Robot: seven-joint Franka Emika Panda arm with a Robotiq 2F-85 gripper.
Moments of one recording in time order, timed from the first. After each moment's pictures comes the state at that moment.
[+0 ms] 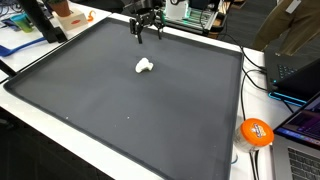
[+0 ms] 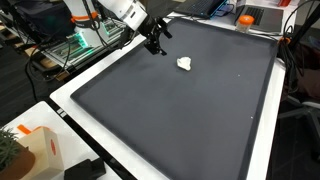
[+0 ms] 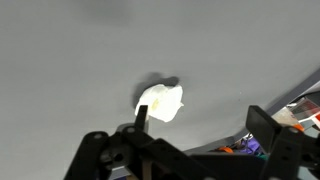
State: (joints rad) arm 0.00 0.03 0.07 -2.62 1.80 2.71 -1.86
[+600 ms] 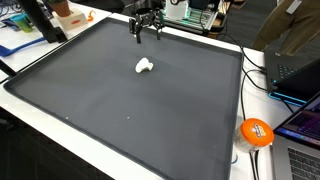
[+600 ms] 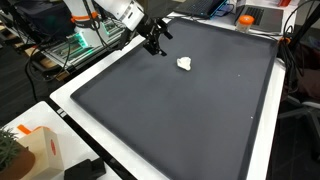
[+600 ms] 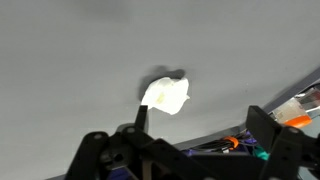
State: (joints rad) arm 0.00 0.04 0.06 -2.62 1.96 2.71 -2.00
